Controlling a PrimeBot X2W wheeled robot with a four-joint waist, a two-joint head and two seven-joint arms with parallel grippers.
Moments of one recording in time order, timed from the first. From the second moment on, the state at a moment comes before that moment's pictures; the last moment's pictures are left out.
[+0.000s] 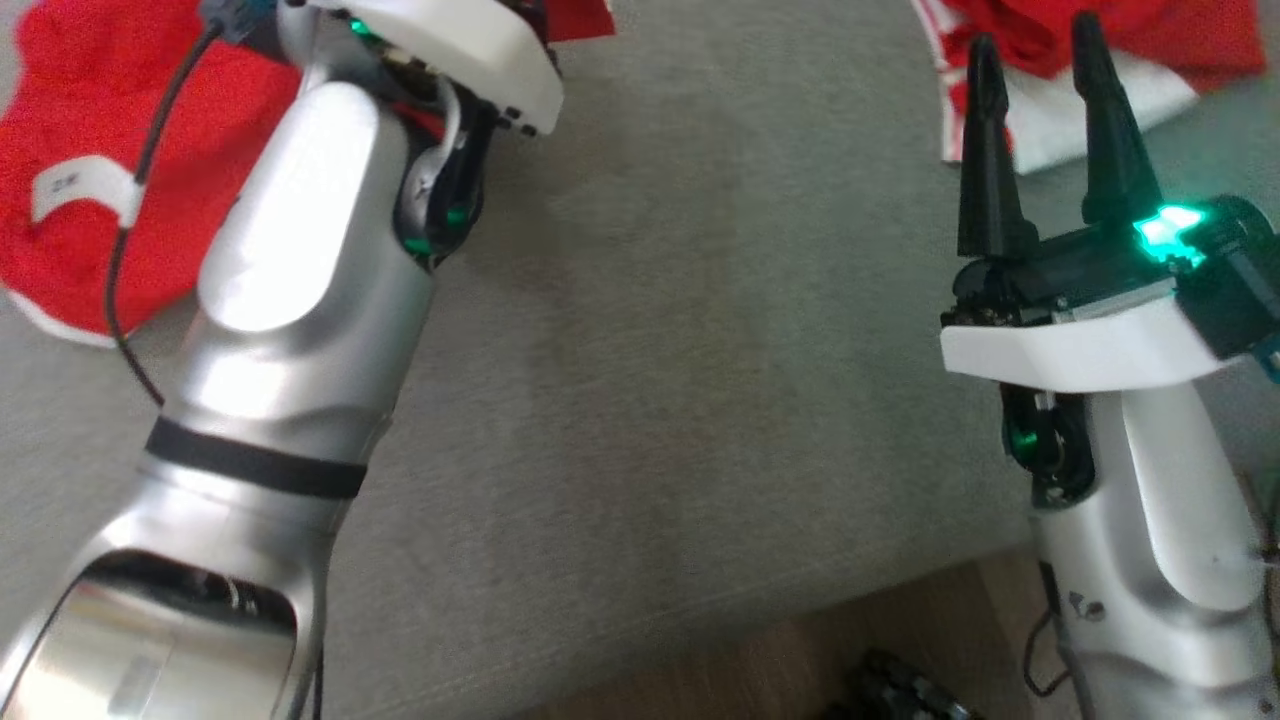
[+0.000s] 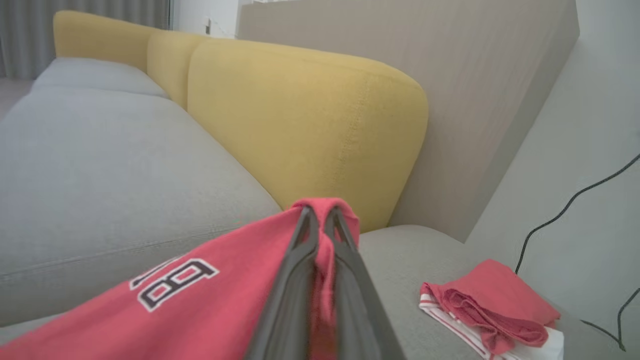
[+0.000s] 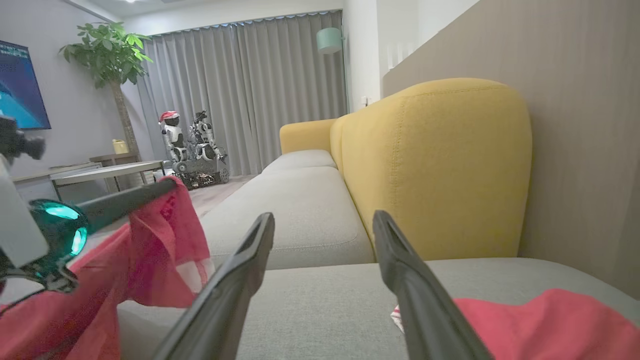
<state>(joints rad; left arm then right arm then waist) -0.99 0.04 -0.44 0.53 -0.40 -0.03 -0.16 -0.43 -0.06 0.16 0.04 0.23 0.12 -0.25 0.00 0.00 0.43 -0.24</state>
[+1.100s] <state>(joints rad) -0.82 0.21 -0.44 0.47 -0.50 0.02 -0.26 -0.36 -0.06 0.09 0.10 0.13 0.12 -0.26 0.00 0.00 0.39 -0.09</state>
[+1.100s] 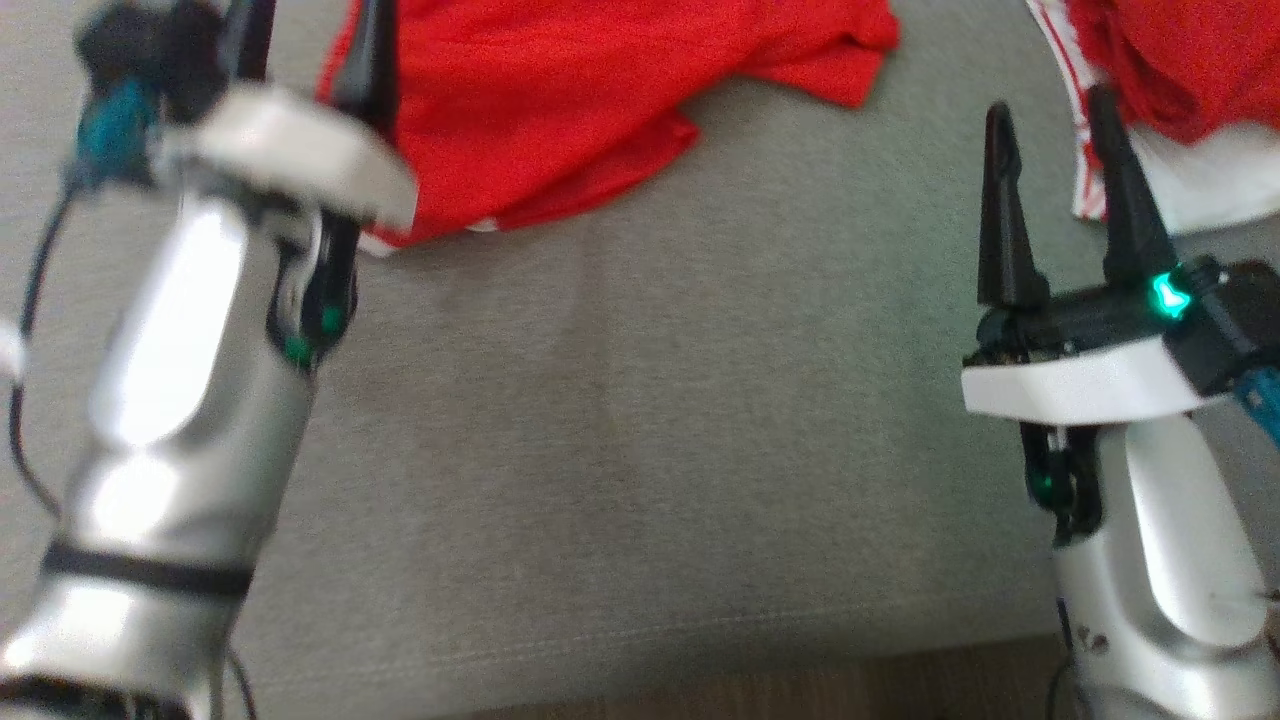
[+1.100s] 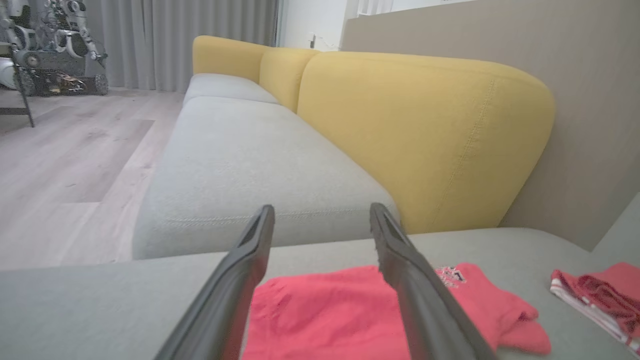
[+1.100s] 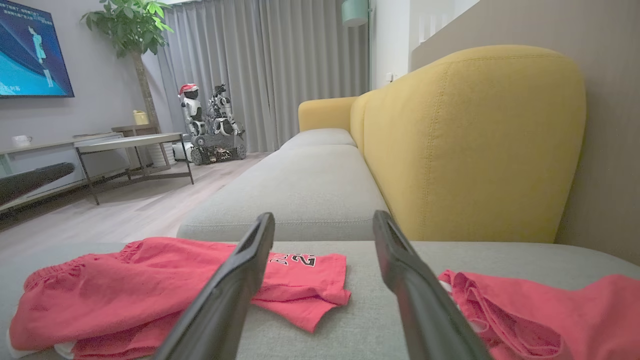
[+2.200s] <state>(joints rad) -0.16 0.04 -0.10 0.10 -0.37 -0.10 -0.26 -0.20 -0.08 0.19 0.20 0.09 0.12 -0.24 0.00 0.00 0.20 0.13</state>
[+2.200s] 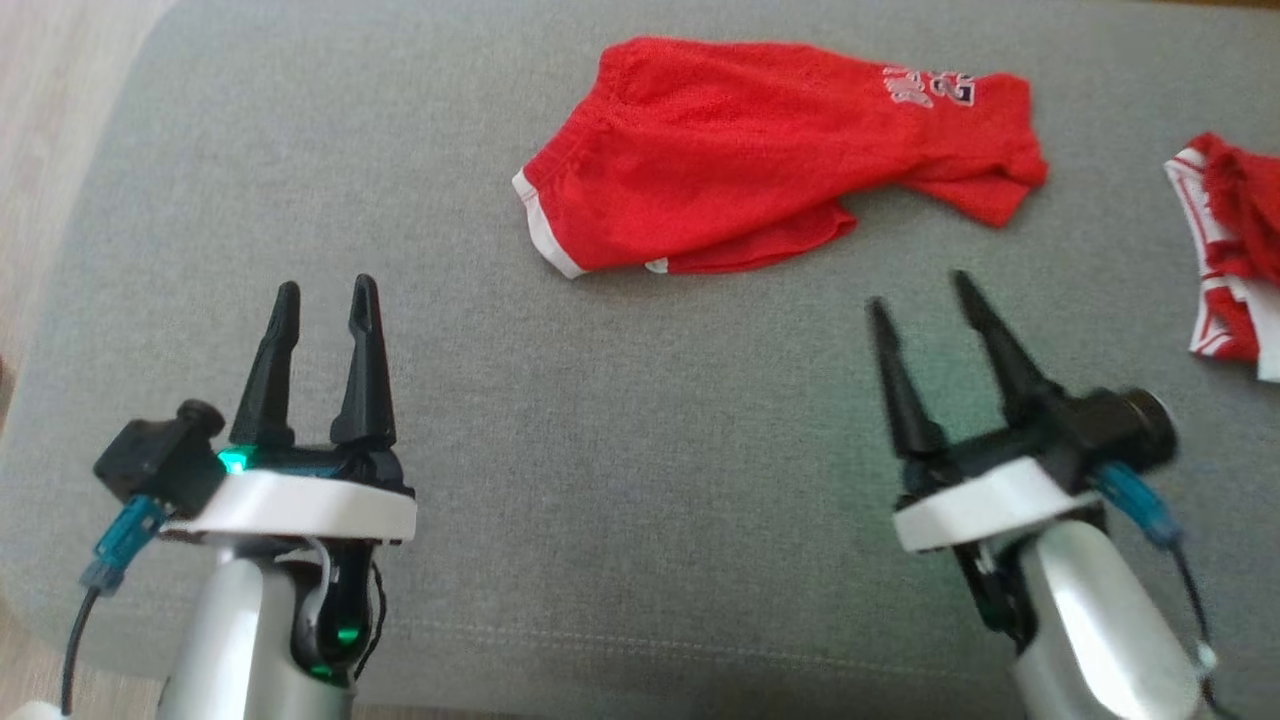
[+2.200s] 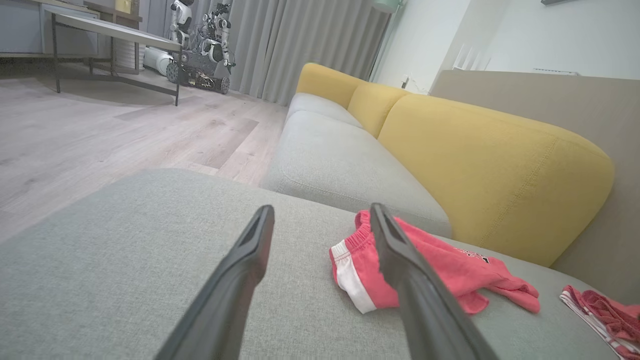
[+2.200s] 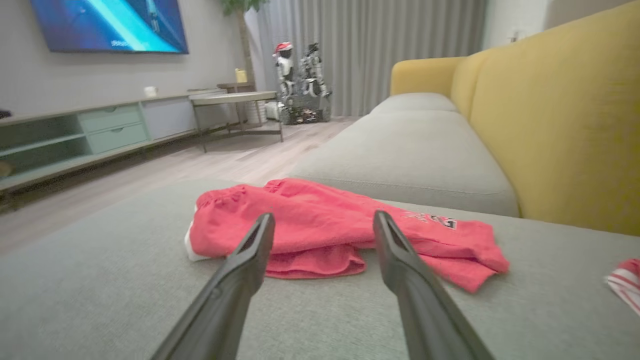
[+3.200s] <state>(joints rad) -0.25 0.04 -0.16 0.07 -0.49 -0.05 -0.26 -0.75 -0.15 0.64 0.84 0.25 0.12 -0.14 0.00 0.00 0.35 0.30</state>
